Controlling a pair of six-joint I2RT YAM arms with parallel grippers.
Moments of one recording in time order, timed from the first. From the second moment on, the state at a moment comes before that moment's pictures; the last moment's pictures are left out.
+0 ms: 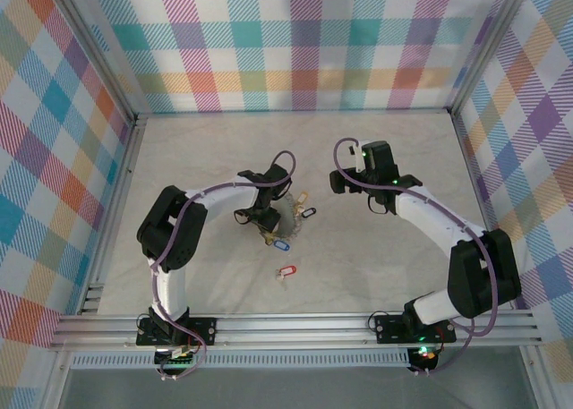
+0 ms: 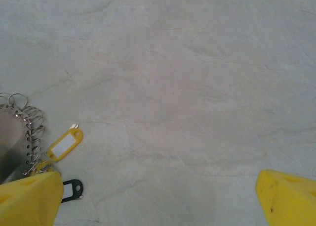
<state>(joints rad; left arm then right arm) -0.65 1.93 1.30 -0.82 -0.24 -0.10 0.38 1.44 0.99 -0.30 0.01 0.12</state>
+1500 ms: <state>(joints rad) -0.45 1.40 0.73 -0.36 0.28 -0.47 0.53 2.16 1.48 -0.45 -0.78 0.24</state>
